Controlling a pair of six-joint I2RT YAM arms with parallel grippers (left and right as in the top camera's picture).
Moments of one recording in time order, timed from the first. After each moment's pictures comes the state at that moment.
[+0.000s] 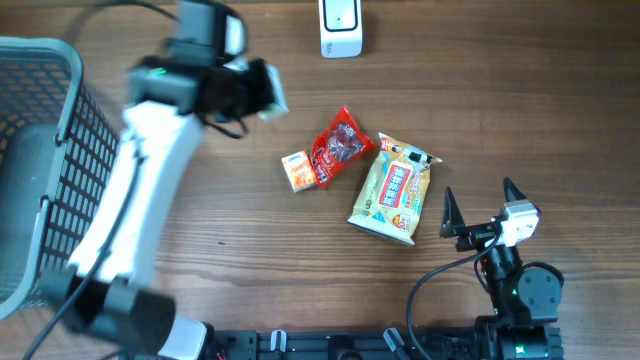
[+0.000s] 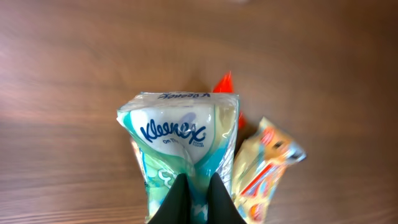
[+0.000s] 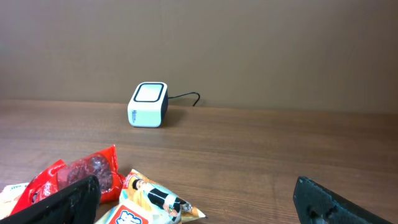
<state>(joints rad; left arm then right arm) -0.28 1.68 1.67 -1.05 0.22 -0.50 0.02 0.01 0.01 0.00 -0.14 0.02</state>
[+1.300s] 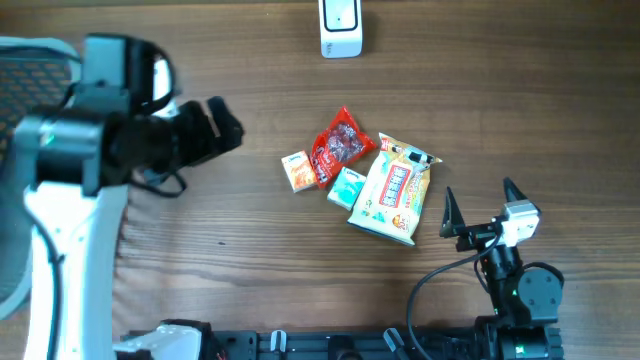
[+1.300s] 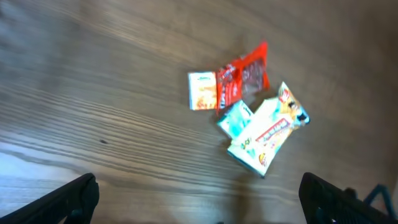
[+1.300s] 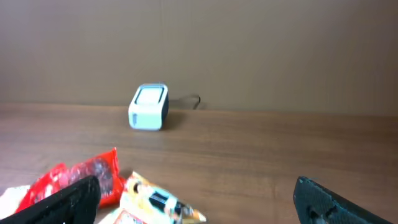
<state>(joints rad) -0.14 1.42 1.81 -1.53 0.19 -0.52 0.02 0.01 0.01 0.02 -0.14 0.03</state>
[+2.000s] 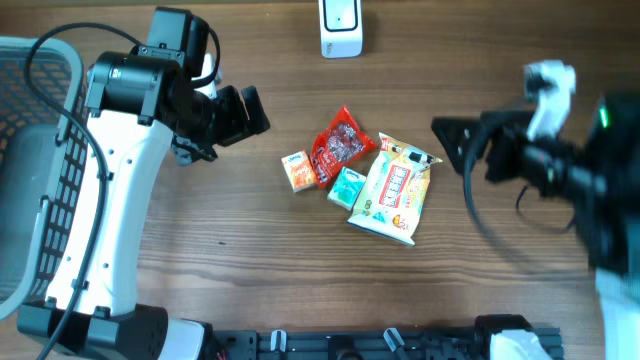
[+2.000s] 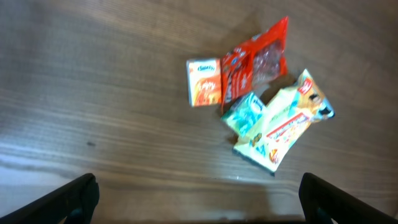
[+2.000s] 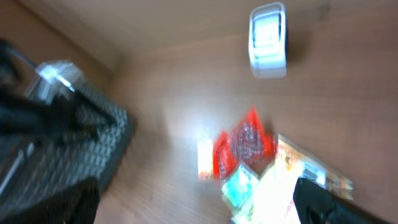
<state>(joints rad) -0.20 1.61 1.80 -1.48 0.20 -0.52 0.02 1.11 1.45 -1.01 -0.59 0.22</state>
